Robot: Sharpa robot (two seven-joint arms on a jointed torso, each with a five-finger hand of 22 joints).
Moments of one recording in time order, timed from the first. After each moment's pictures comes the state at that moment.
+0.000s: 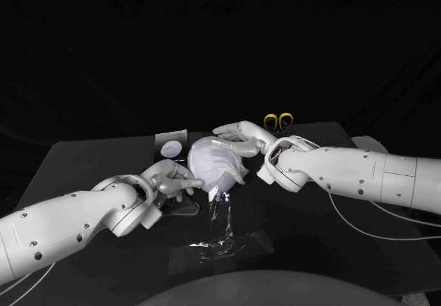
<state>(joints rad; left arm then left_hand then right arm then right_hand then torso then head) 1.09 -0.78 -0.13 1.57 -0.78 -0.31 -0.13 1.56 0.11 -0.34 0.28 0.05 0.95 0.12 0.48 0.22 1.16 0.05 0.49 0.28 1.33 0.00 1.29 0.87 0.17 0.91 0.11 1.03 0.58 1.17 -0.72 -0.18 1.42 -0.87 -0.49 0.21 1.14 0.15 -0.12 0.29 0.27 0.59 0.17 0.06 0.16 0.69 0.25 0.06 0.05 0.63 0.23 0.06 0.14 0.14 0.46 0.29 0.06 0.18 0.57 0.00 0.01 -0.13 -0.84</state>
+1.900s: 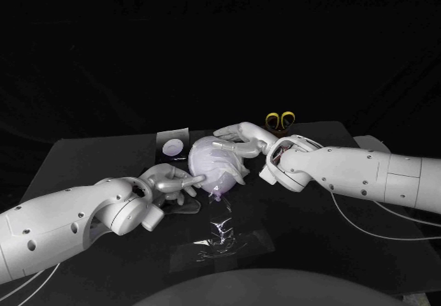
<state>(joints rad) 1.09 -0.80 -0.13 1.59 -0.48 -0.30 -0.16 1.35 -0.05 -0.14 0.29 0.05 0.96 0.13 0.40 0.20 1.26 0.05 0.38 0.26 1.38 -0.01 1.36 0.99 0.17 0.90 0.11 1.13 0.67 1.17 -0.73 -0.18 1.43 -0.90 -0.46 0.18 1.14 0.15 -0.14 0.29 0.26 0.59 0.17 0.06 0.15 0.69 0.25 0.05 0.05 0.60 0.23 0.05 0.12 0.14 0.41 0.29 0.05 0.15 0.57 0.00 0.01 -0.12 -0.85</state>
